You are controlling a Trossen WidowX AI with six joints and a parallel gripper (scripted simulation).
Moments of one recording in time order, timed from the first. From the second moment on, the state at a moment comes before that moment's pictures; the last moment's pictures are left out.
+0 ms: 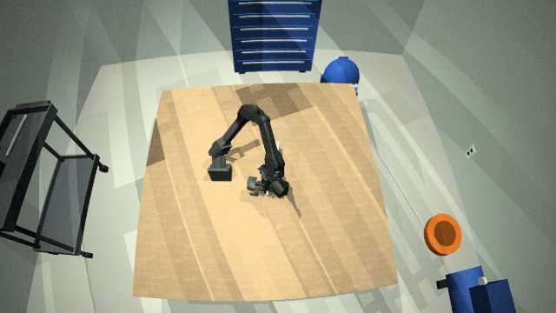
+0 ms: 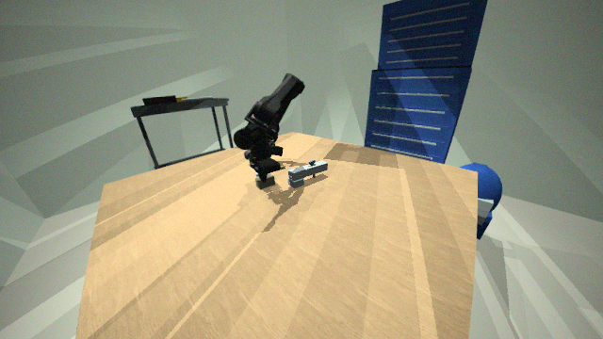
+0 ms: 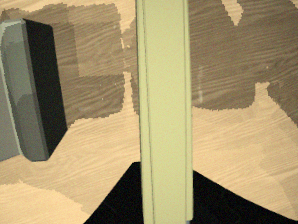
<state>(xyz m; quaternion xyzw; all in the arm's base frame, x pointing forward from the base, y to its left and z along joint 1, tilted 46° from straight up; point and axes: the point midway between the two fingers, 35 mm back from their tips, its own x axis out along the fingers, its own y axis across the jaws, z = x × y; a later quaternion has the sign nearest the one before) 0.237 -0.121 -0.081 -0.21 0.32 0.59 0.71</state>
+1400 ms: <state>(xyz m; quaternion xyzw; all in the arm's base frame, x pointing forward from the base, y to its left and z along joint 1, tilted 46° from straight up) 0.174 -0.116 -0.089 -0.21 0.32 0.59 0.71</state>
